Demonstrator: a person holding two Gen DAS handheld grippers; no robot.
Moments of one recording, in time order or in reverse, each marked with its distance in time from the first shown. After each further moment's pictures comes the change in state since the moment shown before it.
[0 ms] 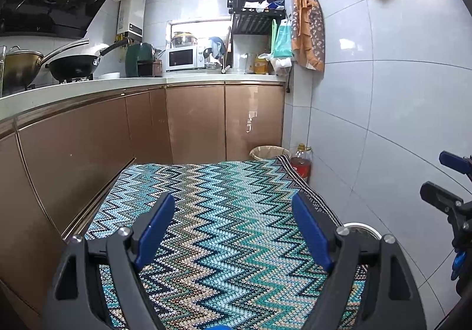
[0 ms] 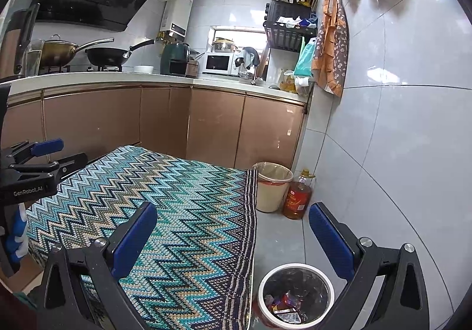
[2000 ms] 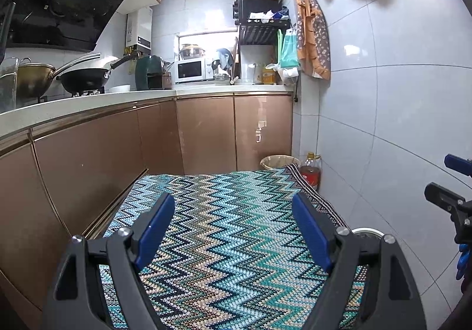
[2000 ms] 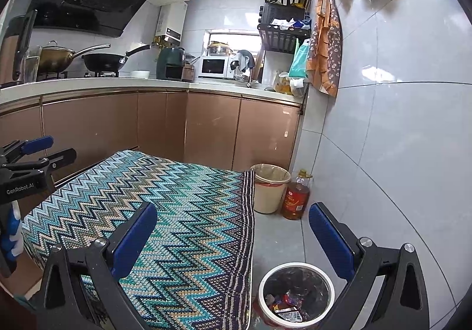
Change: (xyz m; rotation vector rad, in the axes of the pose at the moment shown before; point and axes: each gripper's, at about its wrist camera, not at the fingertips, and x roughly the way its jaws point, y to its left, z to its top) left arm -0.021 -0.004 -0.001 0.017 -0.061 0.059; right arm -0.011 -0.003 -0.003 0.024 -0.018 -0.011
